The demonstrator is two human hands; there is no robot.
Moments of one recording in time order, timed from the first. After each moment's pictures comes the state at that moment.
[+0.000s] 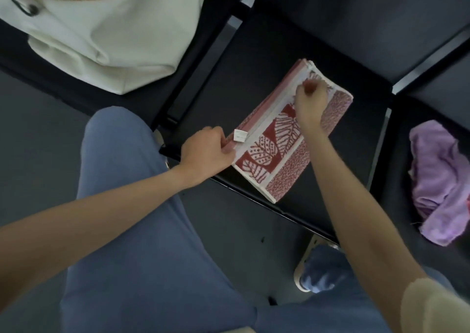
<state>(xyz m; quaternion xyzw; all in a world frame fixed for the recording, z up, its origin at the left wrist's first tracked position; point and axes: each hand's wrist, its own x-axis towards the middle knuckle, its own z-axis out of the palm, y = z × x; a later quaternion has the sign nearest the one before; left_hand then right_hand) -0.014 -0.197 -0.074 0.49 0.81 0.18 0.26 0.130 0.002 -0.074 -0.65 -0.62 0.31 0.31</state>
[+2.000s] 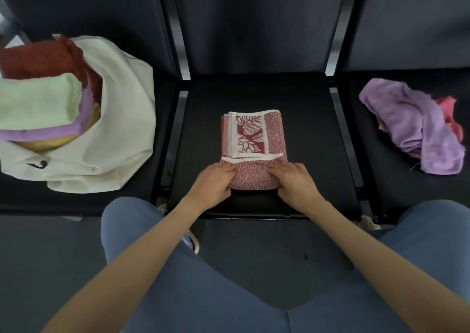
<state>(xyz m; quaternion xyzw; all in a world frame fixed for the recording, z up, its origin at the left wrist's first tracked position) -0.003 -0.162 -0.068 0.84 0.53 0.00 0.12 0.235 -0.148 -0.074 -0.51 -0.85 0.12 0.02</state>
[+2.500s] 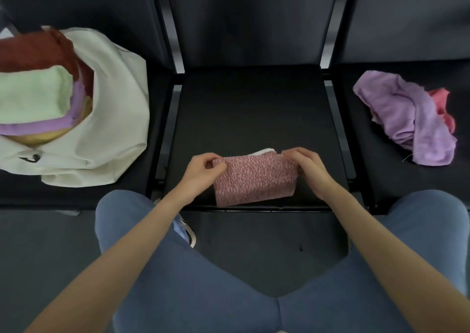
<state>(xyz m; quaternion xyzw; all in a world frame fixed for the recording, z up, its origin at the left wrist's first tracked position) 0.008 -0.175 -0.035 0.52 0.66 0.30 0.44 0.264 -0.144 -0.042 -0.59 -0.45 0.60 0.30</state>
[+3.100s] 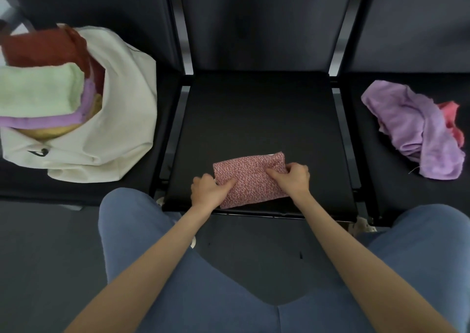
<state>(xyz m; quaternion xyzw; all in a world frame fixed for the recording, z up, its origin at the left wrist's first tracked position) 0.021 -0.185 -0.083 0.39 0.83 0.15 0.37 0.225 -0.132 -0.095 -0.74 -0.51 0.41 0.15</state>
